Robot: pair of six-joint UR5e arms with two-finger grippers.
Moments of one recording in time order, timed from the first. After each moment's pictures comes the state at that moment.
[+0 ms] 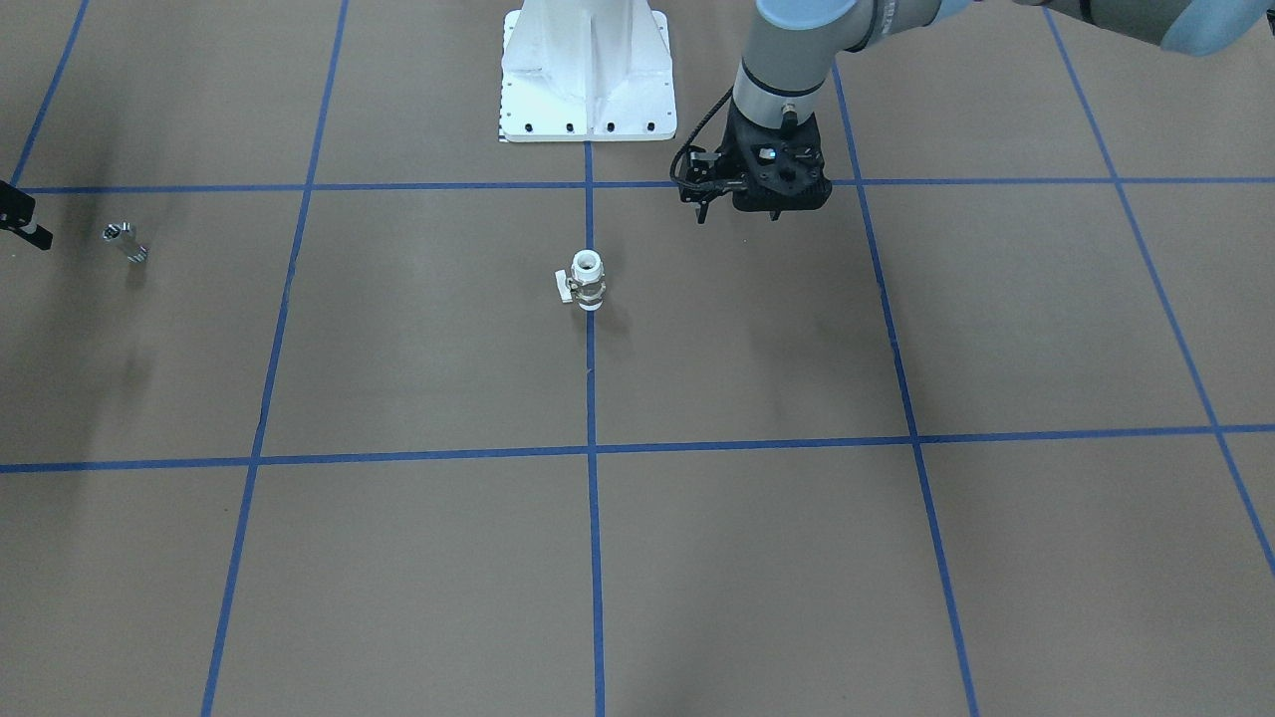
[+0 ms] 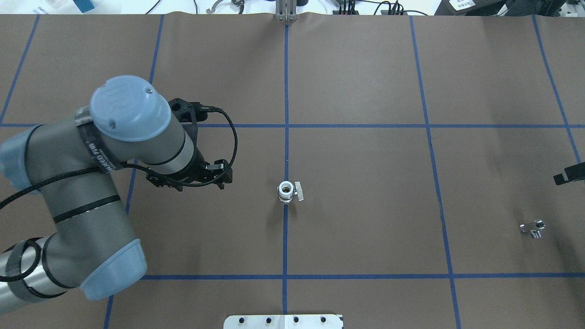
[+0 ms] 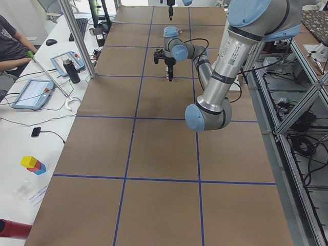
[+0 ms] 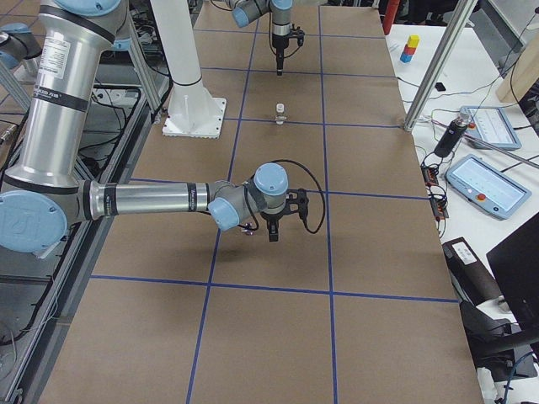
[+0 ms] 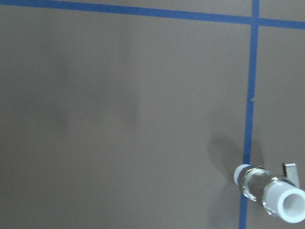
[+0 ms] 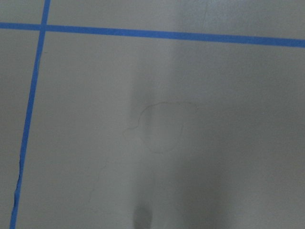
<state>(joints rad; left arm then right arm) -0.58 -2.08 -2.03 -1.35 -1.97 -1.20 1.17 -1.84 1.84 -1.07 2.41 0.54</state>
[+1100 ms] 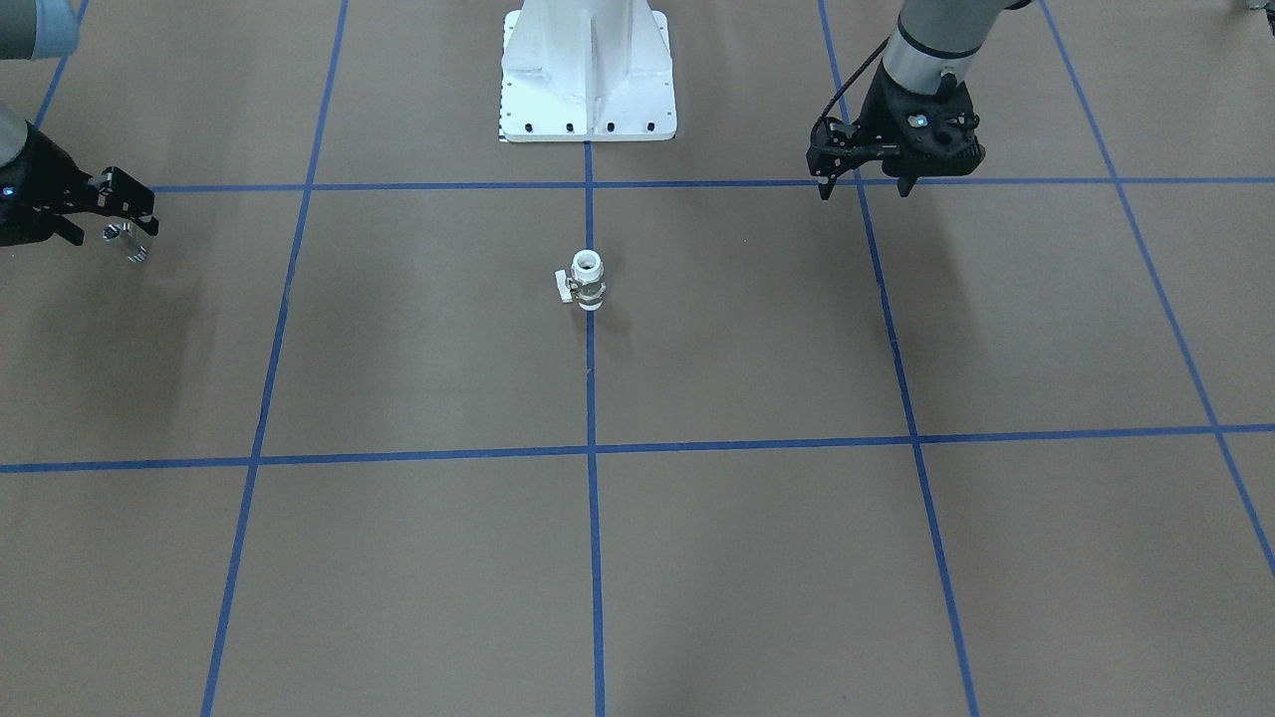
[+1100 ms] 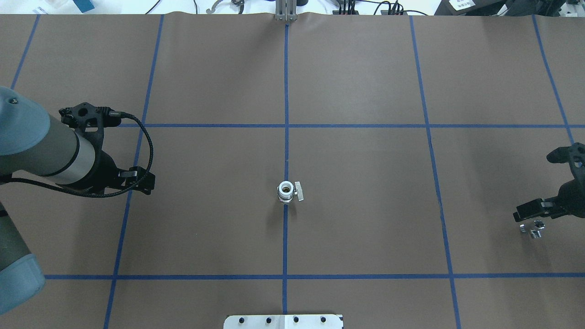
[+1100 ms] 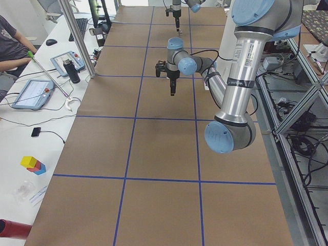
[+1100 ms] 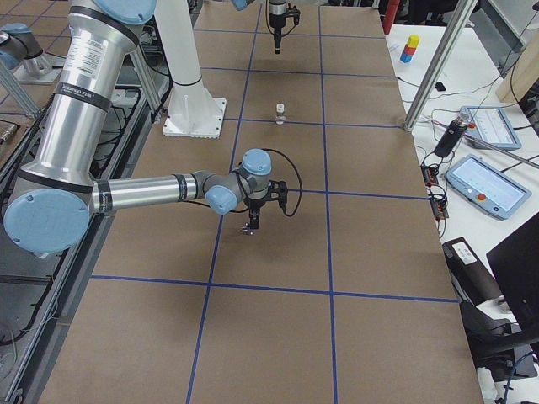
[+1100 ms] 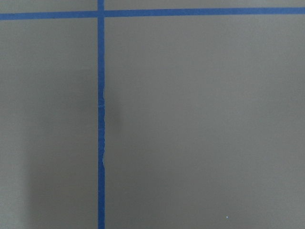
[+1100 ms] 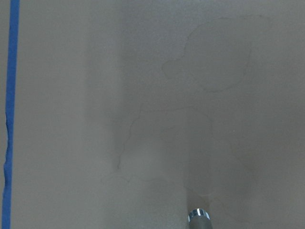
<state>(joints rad) -0.66 -1.78 -2.21 -1.43 -2.00 -1.11 0.86 -1.90 1.92 -1.03 2.22 0.80</state>
